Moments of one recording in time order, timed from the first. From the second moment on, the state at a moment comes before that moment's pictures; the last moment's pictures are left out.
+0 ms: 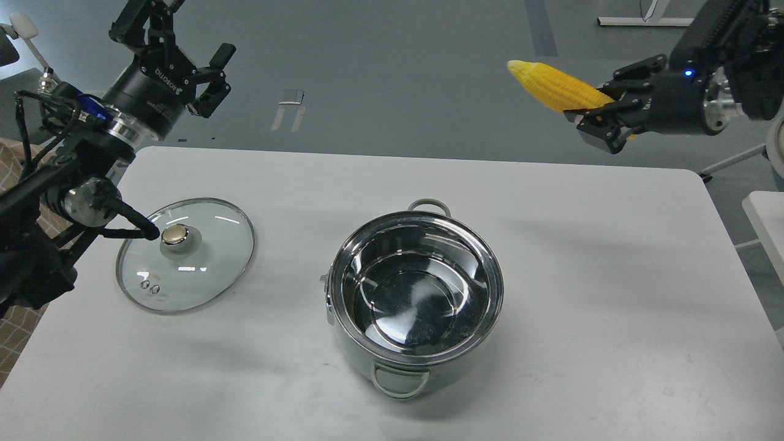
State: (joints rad) left arm -0.71 0.62 -0.79 -1.01 0.29 -0.37 -0.49; right arm 1.68 -0.65 -0.39 1.16 -1.72 0.09 0.49
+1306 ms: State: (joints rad) left arm -0.71 0.61 -0.79 -1.01 0.29 -0.36 -0.49; right arm 1.68 -0.25 -0.64 1.29 -1.44 0.13 0.49
